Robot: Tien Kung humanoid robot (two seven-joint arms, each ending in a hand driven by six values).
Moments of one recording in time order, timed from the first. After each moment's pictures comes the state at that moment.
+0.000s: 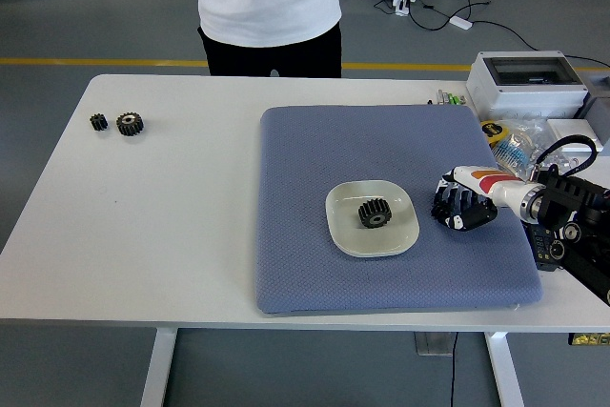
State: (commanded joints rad) left arm -0.11 0.00 -1.32 -0.18 1.16 0.18 0.09; right arm 0.80 -0.40 0.51 0.81 -1.65 0.03 0.13
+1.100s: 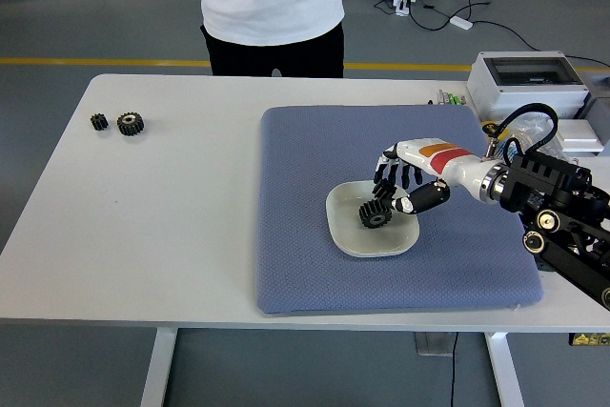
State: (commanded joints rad) left arm -0.11 0.00 -1.33 -0.18 1.16 0.18 0.09; right arm 0.85 -0.41 0.51 1.15 -1.68 0.05 0.08
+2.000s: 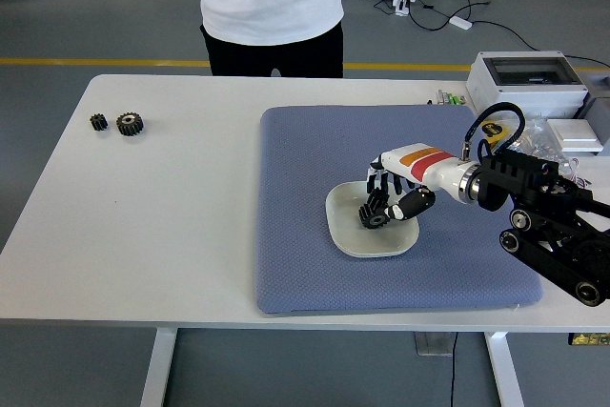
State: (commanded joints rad) left arm -0.10 0.00 -1.33 -0.18 1.17 0.18 0.09; right arm 0.91 -0.36 0.43 1.06 -1.75 0.06 0.05
